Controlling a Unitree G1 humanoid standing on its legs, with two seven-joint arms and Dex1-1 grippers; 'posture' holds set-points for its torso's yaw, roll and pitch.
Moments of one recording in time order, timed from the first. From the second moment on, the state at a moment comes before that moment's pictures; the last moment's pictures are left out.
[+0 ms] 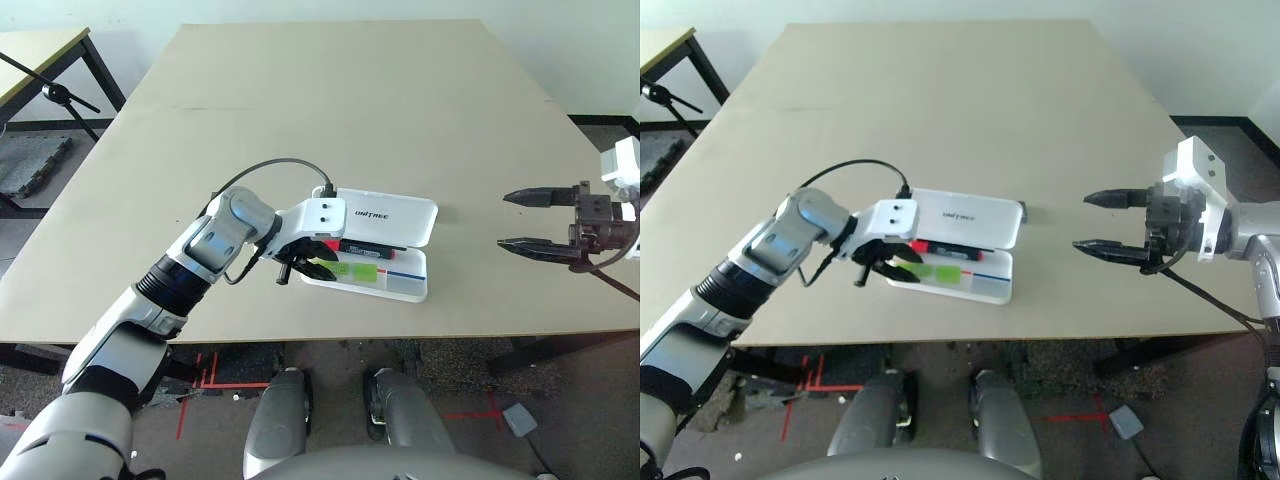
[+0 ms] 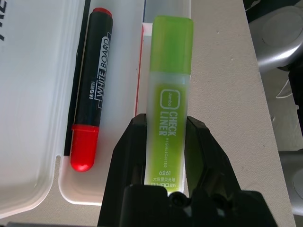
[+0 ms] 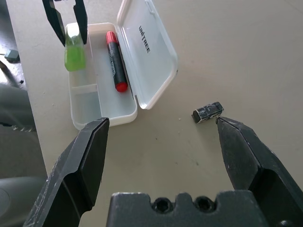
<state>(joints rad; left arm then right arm) -0.73 0.56 -0.54 0.13 0.00 0.35 -1.37 -0.33 -0.97 -0.18 0.18 0.45 0.26 1.40</state>
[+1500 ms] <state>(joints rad) -0.62 0.79 -0.25 -0.03 -0.20 0.55 -1.37 -0.72 -0.52 -0.09 0.37 0.33 1.07 0.47</state>
